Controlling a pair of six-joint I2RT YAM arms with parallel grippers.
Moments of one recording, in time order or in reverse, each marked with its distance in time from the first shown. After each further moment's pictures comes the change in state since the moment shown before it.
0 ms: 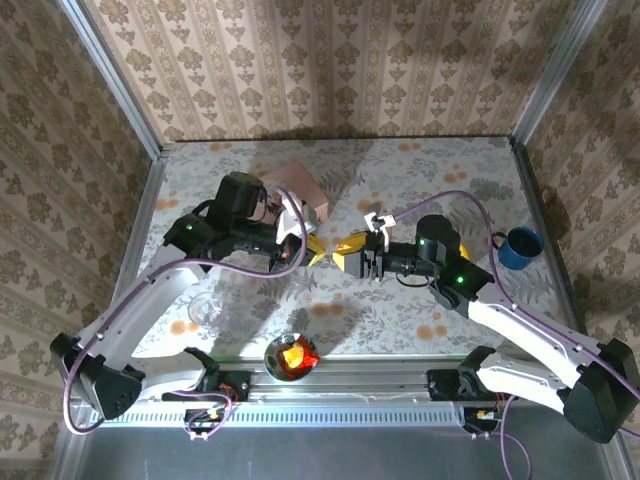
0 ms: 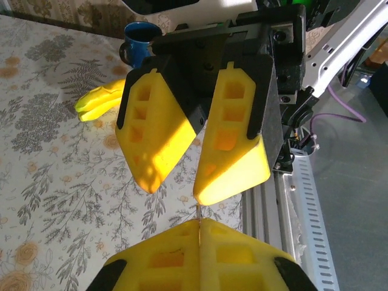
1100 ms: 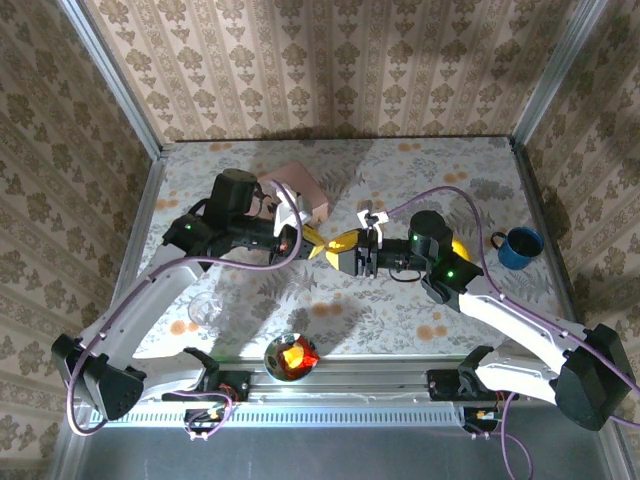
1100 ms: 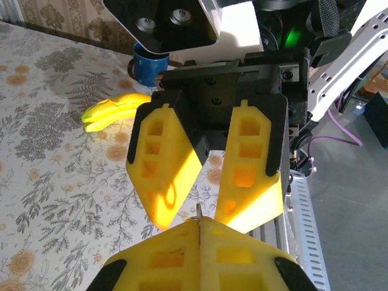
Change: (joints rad) left arm 0.047 -0.001 -0.029 0.099 0.052 -0.098; right arm 0.000 0.082 0.011 0.105 -0.071 0.031
